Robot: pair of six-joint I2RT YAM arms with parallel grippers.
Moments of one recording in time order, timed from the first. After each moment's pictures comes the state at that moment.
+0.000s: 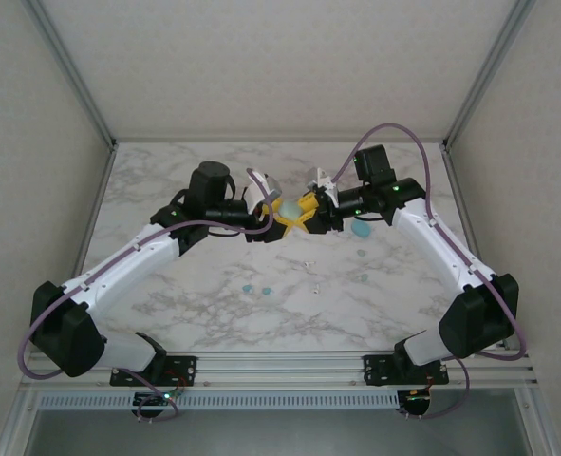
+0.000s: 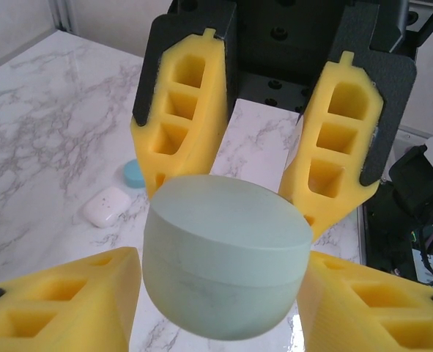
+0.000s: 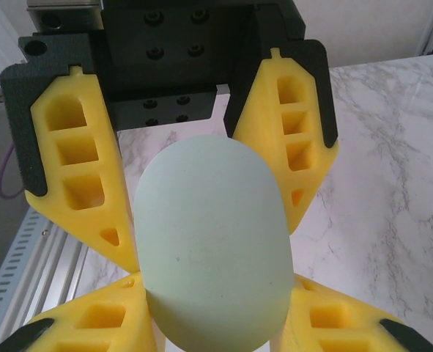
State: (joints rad) left arm -0.62 1.37 1.15 -0.24 0.76 0.13; right arm 0.42 1.46 1.34 -0.74 -1.03 -0.69
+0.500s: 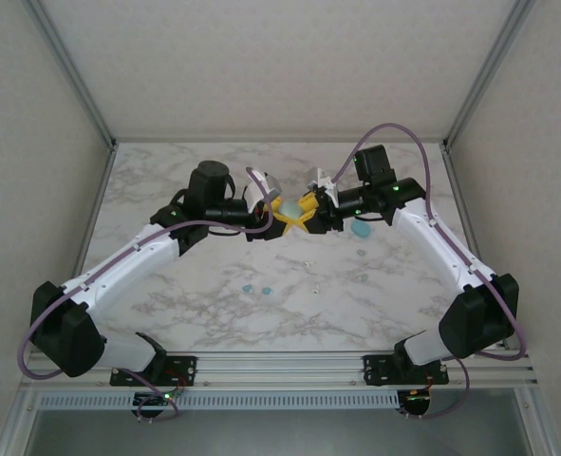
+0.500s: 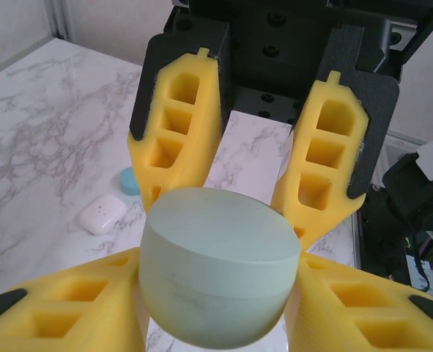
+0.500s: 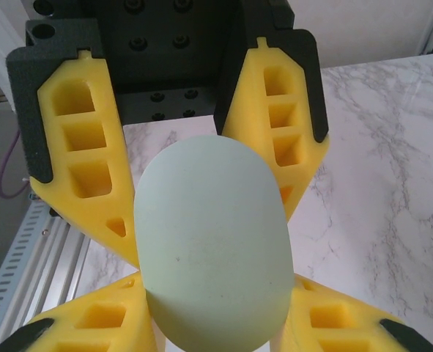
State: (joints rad) left arm -0.62 1.37 1.15 -0.22 0.77 0.11; right arm 0.42 1.46 1.34 -0.74 -1.03 -0.69
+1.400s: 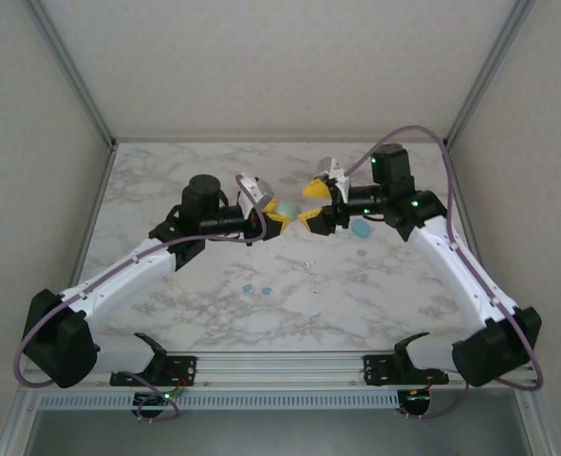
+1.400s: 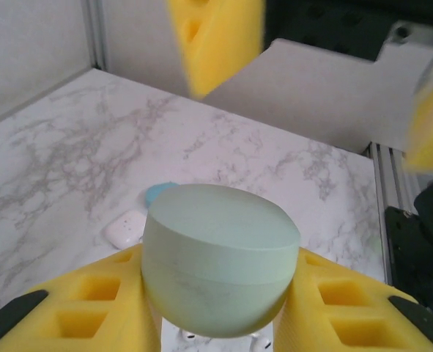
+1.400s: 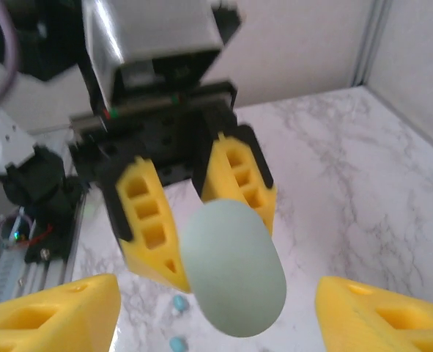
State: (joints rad) left arm -0.62 1.29 0.95 0.07 0.69 0.03; right arm 0.42 1.27 1.28 -0.55 -0.92 -0.40
